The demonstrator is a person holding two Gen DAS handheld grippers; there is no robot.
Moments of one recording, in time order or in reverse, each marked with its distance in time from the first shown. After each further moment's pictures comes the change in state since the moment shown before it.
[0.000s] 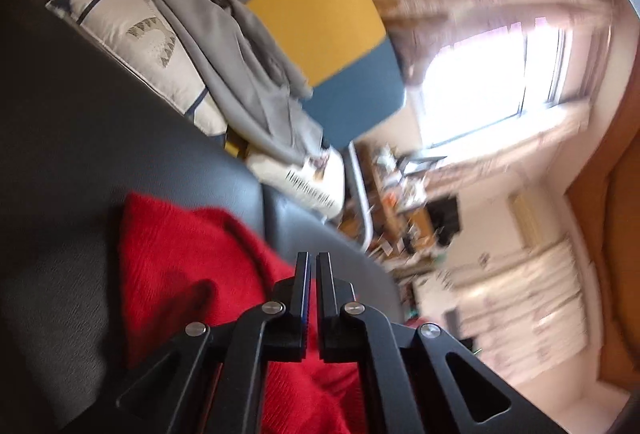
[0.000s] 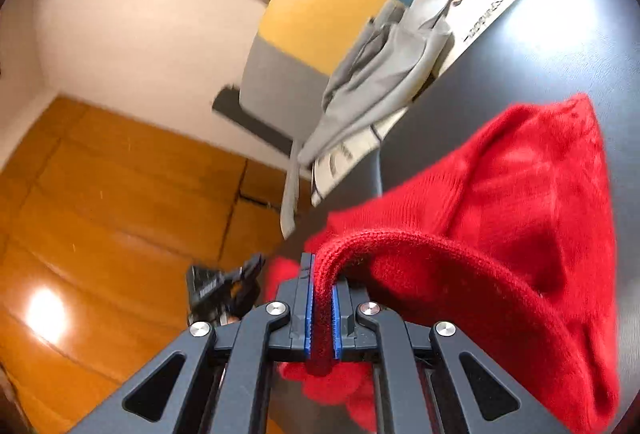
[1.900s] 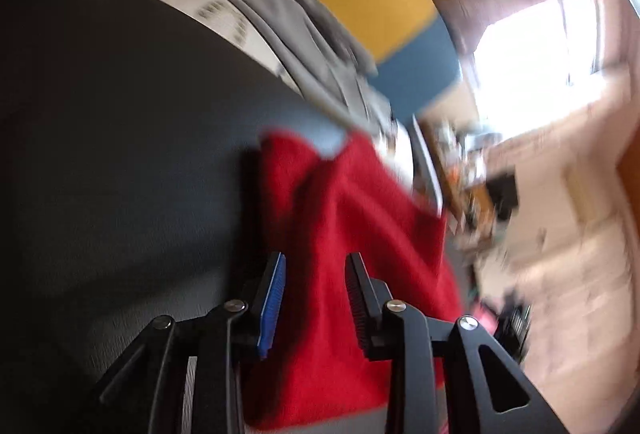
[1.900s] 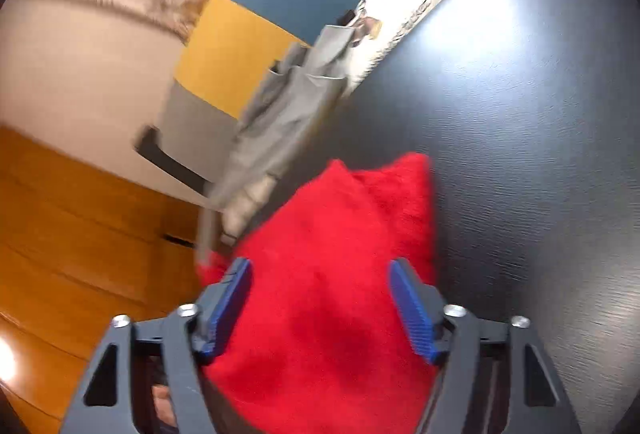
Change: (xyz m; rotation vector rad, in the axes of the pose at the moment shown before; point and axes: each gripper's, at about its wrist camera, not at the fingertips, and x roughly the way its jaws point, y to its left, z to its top) left arm -0.052 0.064 -0.063 0.127 0.108 0.251; right arm -0.049 -0.084 0.047 -0.001 -0.061 -0.320
